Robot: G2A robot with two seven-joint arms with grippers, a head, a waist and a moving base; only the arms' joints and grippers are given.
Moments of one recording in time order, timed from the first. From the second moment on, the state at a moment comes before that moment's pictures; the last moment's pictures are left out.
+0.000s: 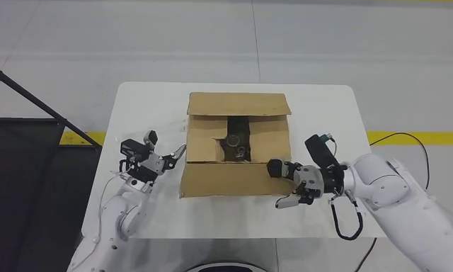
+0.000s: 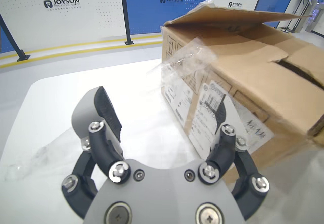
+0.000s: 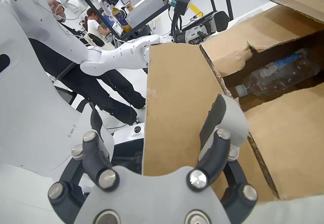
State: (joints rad) left arm 1.47 -1.19 -1.41 -1.58 1.25 -0.23 0.30; right arm -0.98 -0.76 1.04 -1.72 0.18 -0.91 0.91
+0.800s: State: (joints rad) left arm 1.61 -1.18 -1.54 -1.78 1.15 -0.17 0.13; right arm -0.97 -0.70 1.00 -1.67 0.18 -0.96 0.86
